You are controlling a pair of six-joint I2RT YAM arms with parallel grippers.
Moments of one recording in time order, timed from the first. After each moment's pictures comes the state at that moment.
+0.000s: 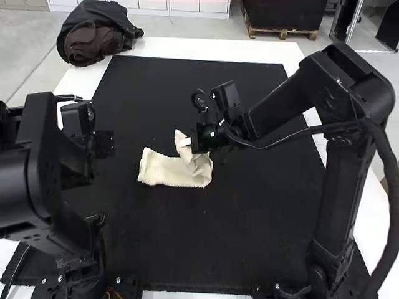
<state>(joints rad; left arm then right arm) 0.33 1.21 0.25 0.54 -0.06 0.12 0.71 1.82 0.91 0.29 -0.43 0.34</state>
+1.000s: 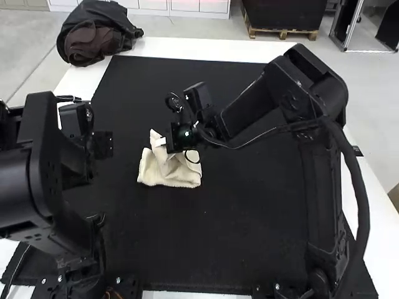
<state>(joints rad) 0.34 1.21 0.25 0.54 -0.04 0.14 0.83 2.03 1.14 0.32 -0.42 0.39</state>
